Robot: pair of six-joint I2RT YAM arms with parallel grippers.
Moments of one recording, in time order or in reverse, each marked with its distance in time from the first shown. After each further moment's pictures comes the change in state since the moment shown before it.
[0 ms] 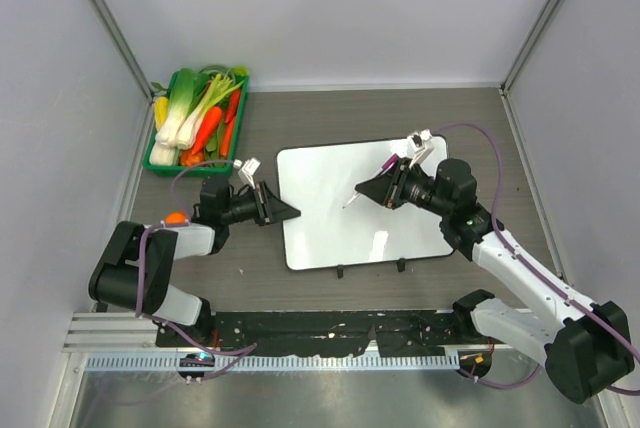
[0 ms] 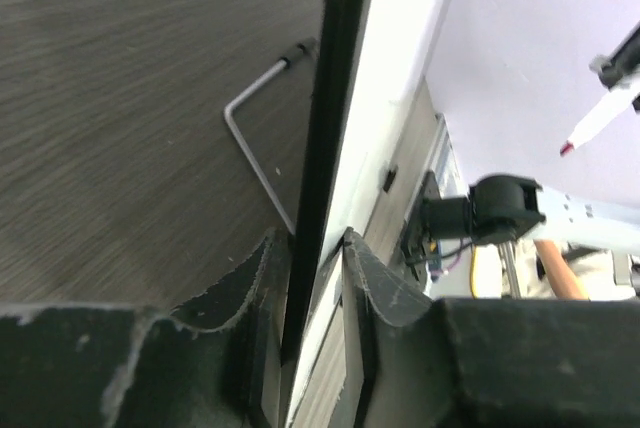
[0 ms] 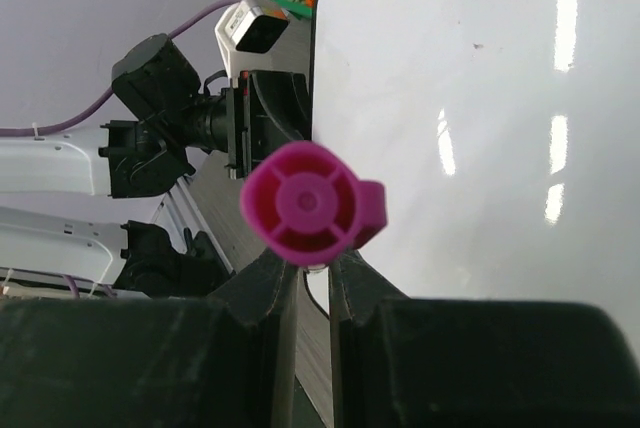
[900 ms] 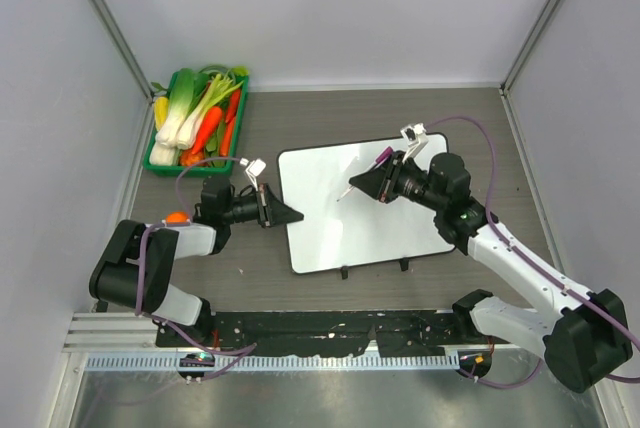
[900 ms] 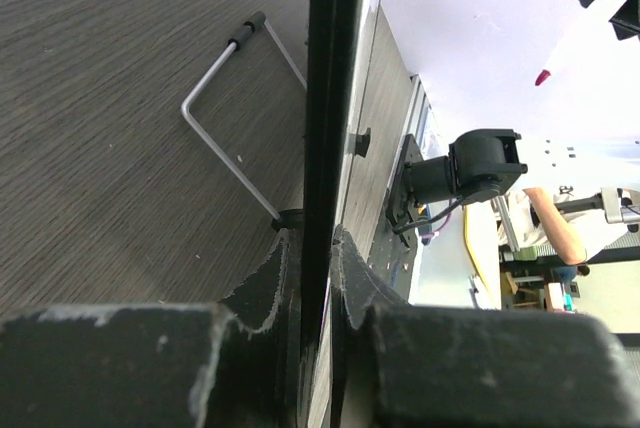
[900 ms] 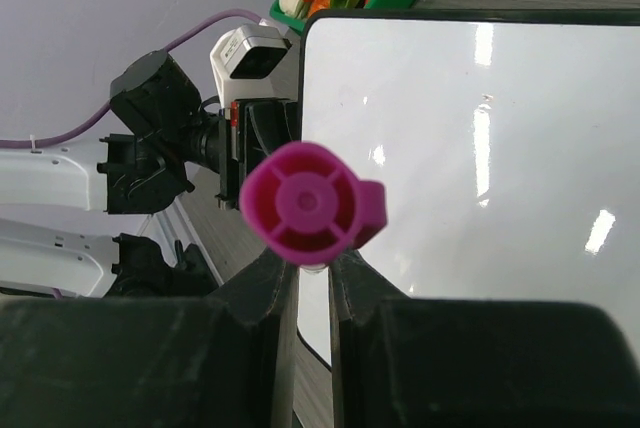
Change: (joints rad) left arm -0.016 0.017 -0.005 0.064 0.125 0.045; right arm 0.052 0.060 0.056 0.027 0.054 -0.030
